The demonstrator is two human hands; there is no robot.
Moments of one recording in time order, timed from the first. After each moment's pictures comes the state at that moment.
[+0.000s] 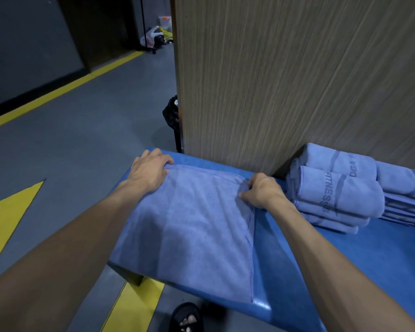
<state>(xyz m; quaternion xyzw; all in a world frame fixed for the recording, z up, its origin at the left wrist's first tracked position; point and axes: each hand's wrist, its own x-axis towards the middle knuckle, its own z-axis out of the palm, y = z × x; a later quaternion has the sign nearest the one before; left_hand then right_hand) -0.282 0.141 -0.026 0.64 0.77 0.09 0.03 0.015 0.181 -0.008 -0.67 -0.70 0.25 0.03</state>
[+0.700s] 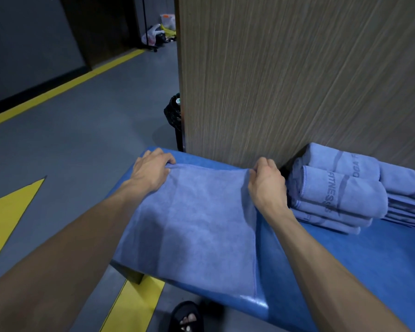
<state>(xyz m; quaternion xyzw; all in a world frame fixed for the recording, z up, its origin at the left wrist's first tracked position) -0.284 0.142 -0.033 0.63 0.77 0.12 0.04 0.010 0.172 -0.017 -0.62 -0.74 0.09 0.25</state>
